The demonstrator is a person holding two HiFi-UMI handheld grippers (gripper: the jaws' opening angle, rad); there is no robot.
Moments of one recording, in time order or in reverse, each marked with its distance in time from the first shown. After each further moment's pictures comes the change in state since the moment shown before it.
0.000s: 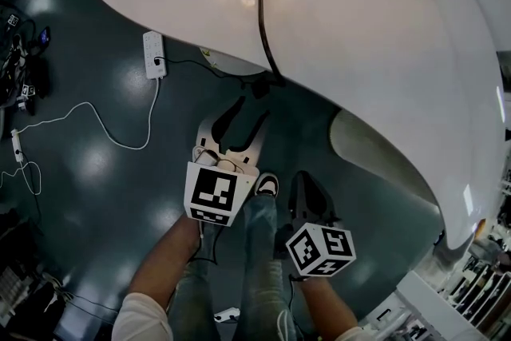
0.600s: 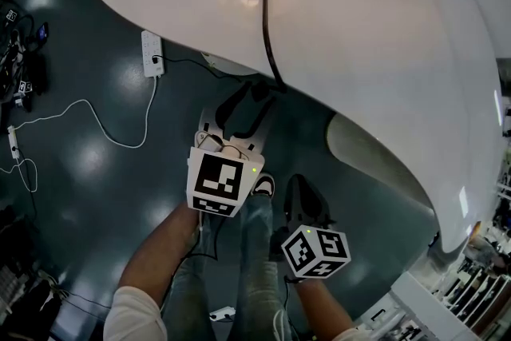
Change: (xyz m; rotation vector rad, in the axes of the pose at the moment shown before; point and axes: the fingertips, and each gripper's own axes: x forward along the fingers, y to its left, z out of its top) left arm 0.019 0.009 0.025 0.037 -0.006 -0.003; right arm 0.002 0.003 -0.006 0.005 0.028 -0.004
